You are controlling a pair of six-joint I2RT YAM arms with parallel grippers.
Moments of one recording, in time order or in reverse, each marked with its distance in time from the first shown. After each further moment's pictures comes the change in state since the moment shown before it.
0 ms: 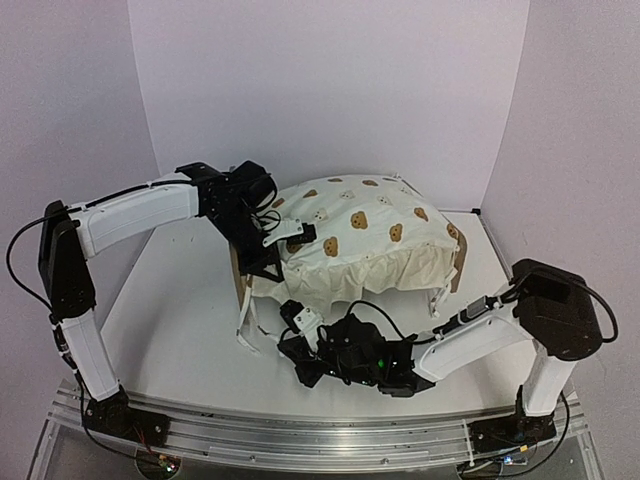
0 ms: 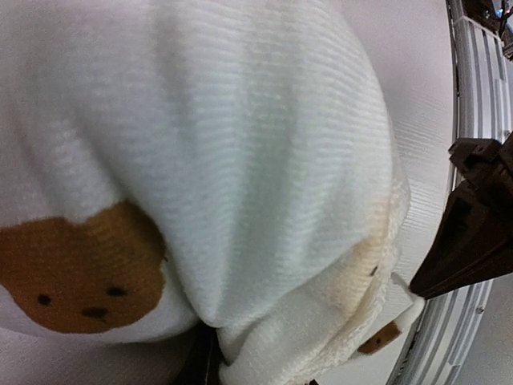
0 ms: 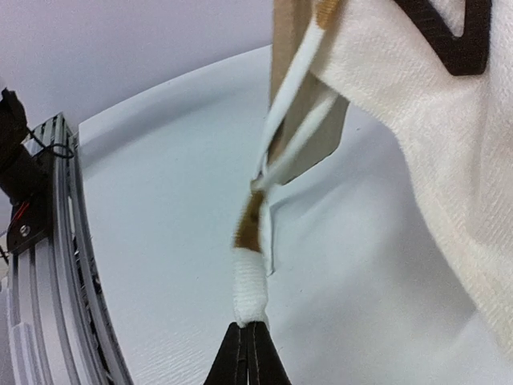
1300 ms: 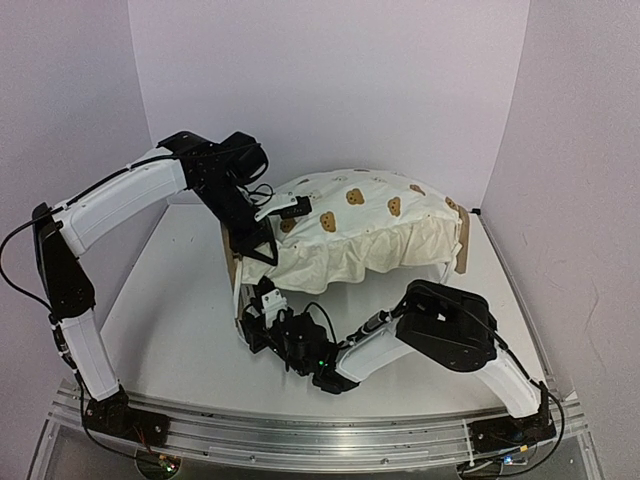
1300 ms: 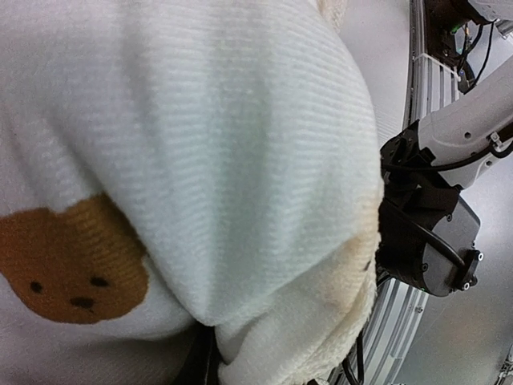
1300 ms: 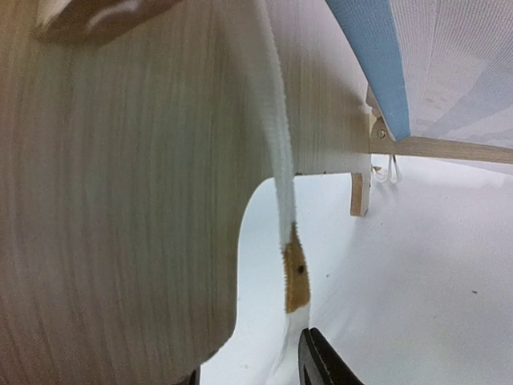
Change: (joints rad) left arm 0.000 -0.005 0.222 -0.227 0.085 -0.086; right arm -0.057 0.554 0.490 0.443 0.217 -0.050
